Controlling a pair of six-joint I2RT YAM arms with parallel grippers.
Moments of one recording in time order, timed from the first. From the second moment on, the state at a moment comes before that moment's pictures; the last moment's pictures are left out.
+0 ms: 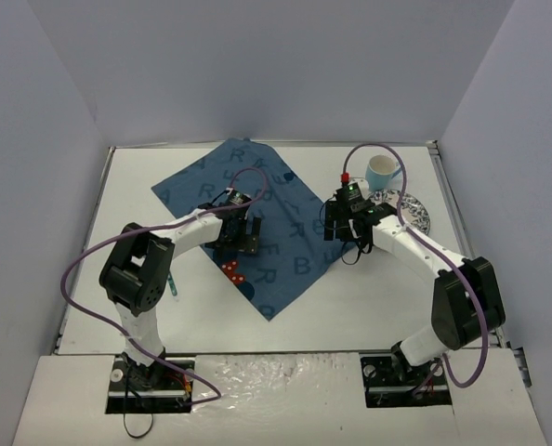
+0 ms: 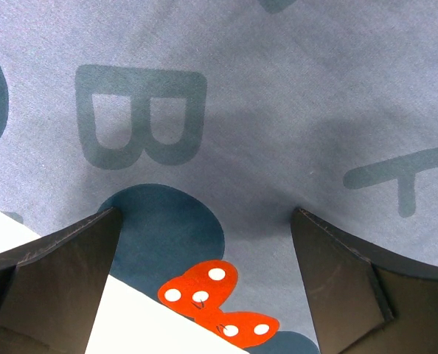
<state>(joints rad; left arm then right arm) -0.52 1.85 1.21 -0.52 -0.12 -0.36 0.44 1.52 1.03 -0.53 0.25 0.41</state>
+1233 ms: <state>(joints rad) -0.51 1.74 1.05 -0.47 -0.11 -0.35 0.28 1.71 0.91 -0.16 0.02 0.43</state>
